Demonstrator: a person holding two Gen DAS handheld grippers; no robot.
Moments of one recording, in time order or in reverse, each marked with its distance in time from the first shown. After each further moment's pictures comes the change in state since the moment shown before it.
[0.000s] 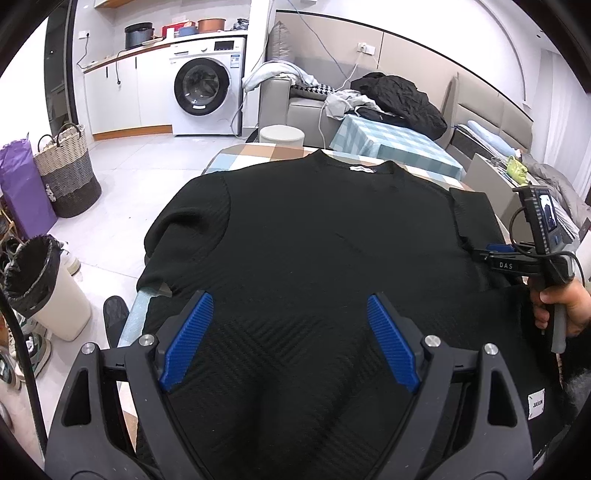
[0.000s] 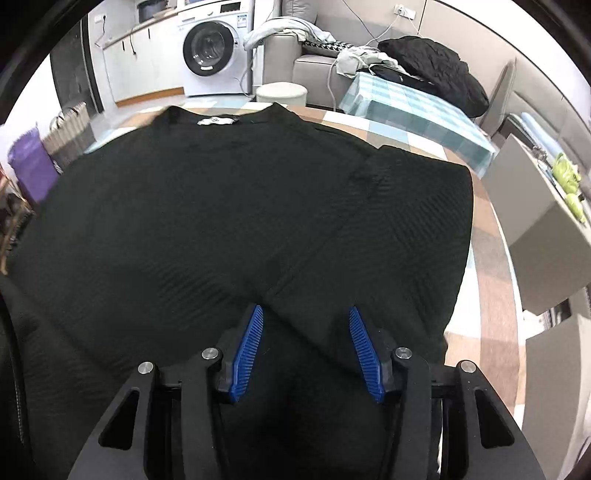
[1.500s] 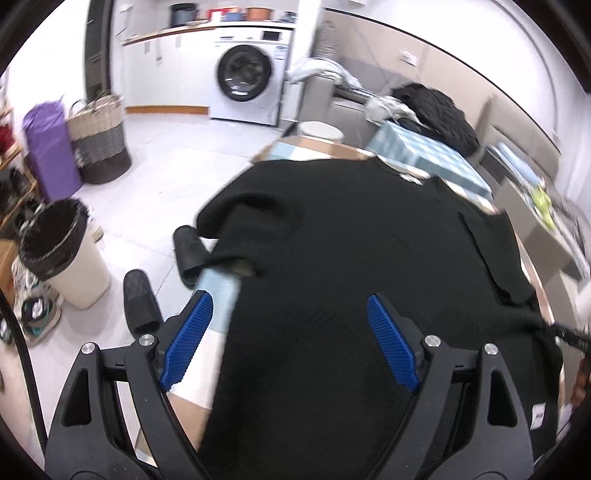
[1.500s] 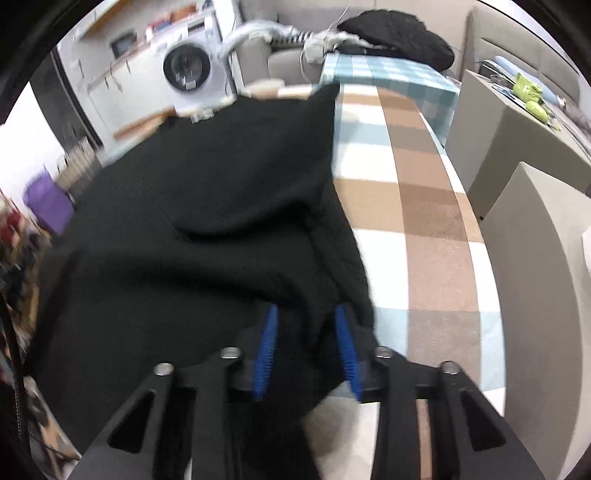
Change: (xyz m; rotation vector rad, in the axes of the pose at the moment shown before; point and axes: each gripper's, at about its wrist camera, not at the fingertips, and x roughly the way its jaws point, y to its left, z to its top) left arm -0.015 0.081 -0.007 -0.169 0.010 0.076; right arm -0.105 -0.067 -0.126 0.245 -0.032 0.146
